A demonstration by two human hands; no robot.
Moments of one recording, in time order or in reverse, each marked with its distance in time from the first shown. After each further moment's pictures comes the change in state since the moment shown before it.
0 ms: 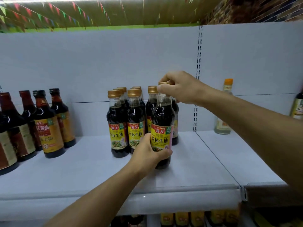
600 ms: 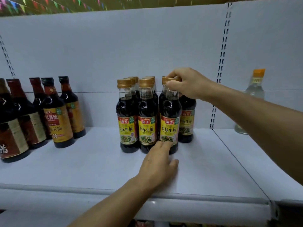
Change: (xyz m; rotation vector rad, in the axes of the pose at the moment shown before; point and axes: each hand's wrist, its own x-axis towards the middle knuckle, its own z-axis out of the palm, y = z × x) left_hand 0.008 -0.035 0.014 0.625 0.049 0.092; right_hand 0.048 0.042 0.039 -0.027 -0.042 -0.020
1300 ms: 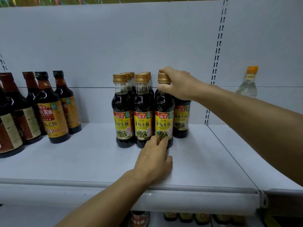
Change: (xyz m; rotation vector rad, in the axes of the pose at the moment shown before) left_hand -0.002 -0.003 0.005 0.142 -0.017 0.040; right_hand -0.003 0.000 0.015 -0.192 -0.029 -0.018
